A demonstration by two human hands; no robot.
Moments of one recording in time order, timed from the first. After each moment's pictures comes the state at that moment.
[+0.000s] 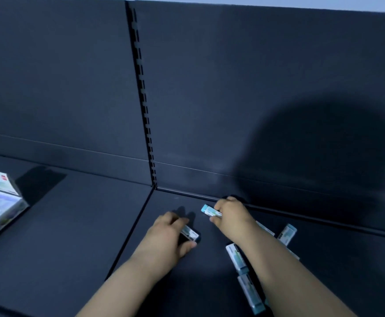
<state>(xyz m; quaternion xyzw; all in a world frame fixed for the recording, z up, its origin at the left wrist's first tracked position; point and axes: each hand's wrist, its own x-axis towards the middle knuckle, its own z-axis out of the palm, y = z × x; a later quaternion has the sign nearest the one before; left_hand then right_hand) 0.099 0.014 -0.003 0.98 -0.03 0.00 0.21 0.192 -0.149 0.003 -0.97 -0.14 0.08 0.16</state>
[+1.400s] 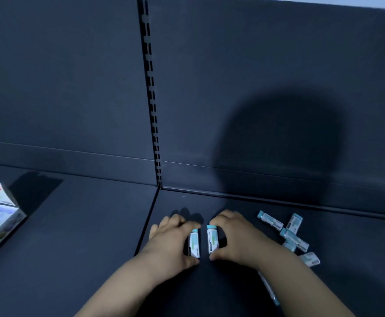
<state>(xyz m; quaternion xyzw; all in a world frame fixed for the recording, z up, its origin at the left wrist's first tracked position) 0.091 0.041 0.009 0.98 -0.10 -0.06 0.18 0.132 -0.136 0.023 -0.95 -0.23 0.15 0.16</state>
